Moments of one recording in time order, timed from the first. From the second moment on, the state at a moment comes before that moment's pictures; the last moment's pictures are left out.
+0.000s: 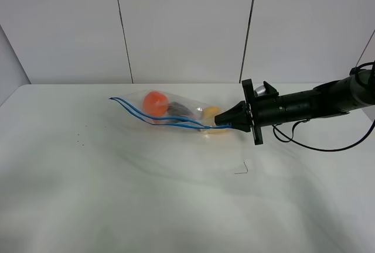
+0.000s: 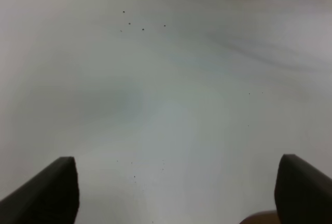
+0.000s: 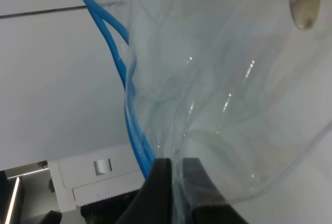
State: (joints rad) left arm 0.00 -0.01 -0.50 -0.04 1.05 0.07; right arm 0.04 2.11 -1.12 1.48 1.21 -0.83
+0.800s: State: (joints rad) left arm 0.00 0.72 -0.97 -0.04 0.98 0.19; right arm 0.04 2.11 -1.12 1.51 1.21 -0.84
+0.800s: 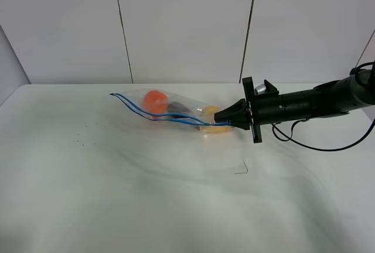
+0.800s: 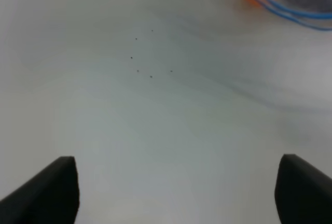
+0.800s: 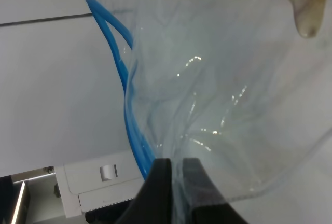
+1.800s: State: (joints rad) left arm -0.32 1.27 -0.99 -0.27 0.53 1.03; right arm 0.04 2.11 -1.12 1.51 1.21 -0.84
